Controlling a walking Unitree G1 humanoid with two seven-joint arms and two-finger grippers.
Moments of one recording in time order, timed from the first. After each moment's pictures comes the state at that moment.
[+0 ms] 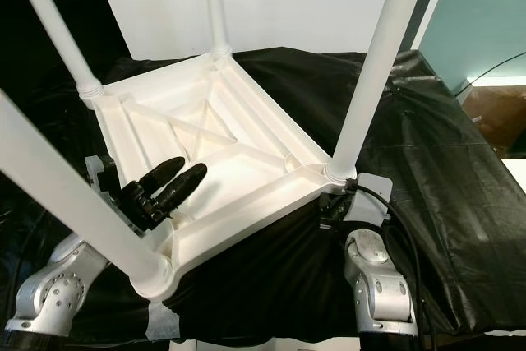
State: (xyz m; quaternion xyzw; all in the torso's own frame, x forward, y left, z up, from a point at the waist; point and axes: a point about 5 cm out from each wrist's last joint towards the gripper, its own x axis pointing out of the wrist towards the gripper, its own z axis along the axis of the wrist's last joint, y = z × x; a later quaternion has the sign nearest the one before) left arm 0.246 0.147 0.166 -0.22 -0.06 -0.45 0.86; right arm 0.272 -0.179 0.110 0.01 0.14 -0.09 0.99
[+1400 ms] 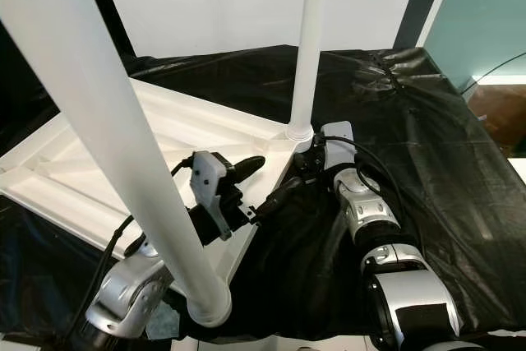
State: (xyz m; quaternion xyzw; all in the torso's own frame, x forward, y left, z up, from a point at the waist) left arm 0.260 0.051 0.176 -0.06 -0.06 -0.44 0.89; right arm 0.371 -0.170 0.131 -0.08 0.03 0.09 0.99
